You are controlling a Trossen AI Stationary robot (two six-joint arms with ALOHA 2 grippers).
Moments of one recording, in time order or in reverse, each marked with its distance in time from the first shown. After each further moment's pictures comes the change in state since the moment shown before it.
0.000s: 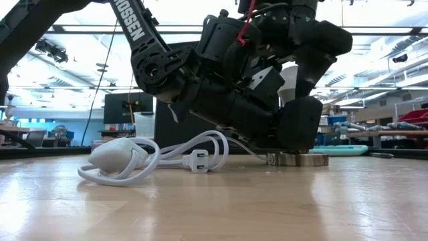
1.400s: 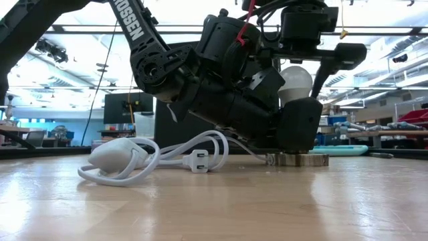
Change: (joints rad) left arm -0.001 0.000 -0.002 -0.009 0.002 0.001; right arm 0.046 0.000 -0.002 -0.053 0.079 -0.857
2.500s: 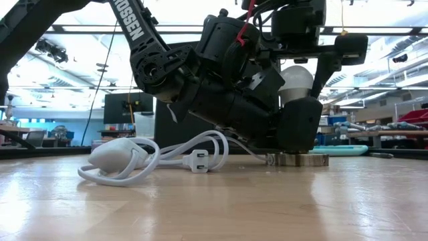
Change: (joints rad) left arm 0.000 0.000 0.000 0.000 -0.001 -0.005; right arm 0.000 0.001 0.000 0.010 -0.044 0.262
